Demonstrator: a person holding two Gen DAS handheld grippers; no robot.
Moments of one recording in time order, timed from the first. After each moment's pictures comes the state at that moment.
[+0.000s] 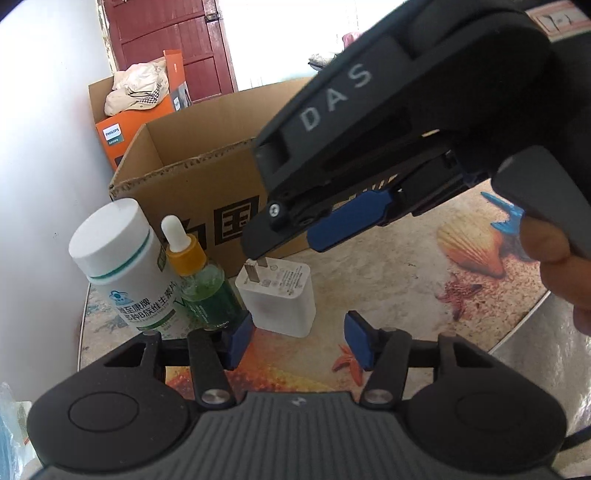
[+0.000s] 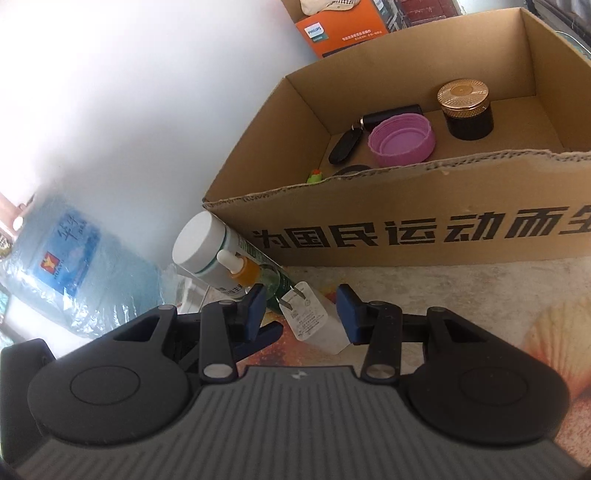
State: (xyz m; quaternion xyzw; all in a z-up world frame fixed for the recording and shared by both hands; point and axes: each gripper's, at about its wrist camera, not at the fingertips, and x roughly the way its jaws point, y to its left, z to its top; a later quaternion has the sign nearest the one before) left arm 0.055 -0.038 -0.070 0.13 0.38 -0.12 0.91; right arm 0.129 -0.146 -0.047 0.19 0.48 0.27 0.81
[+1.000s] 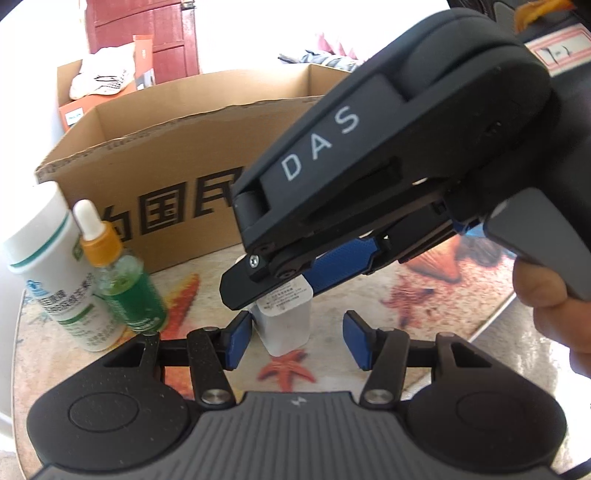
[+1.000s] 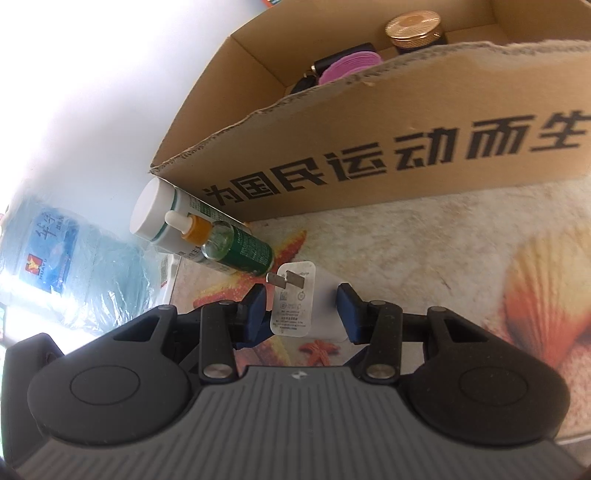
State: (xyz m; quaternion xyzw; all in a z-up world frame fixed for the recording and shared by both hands) left arm 0.061 -0.058 -0.085 0.09 0.39 -0.19 0.90; right arm 0.117 -0.173 -0.077 0.23 0.54 0.22 0.78
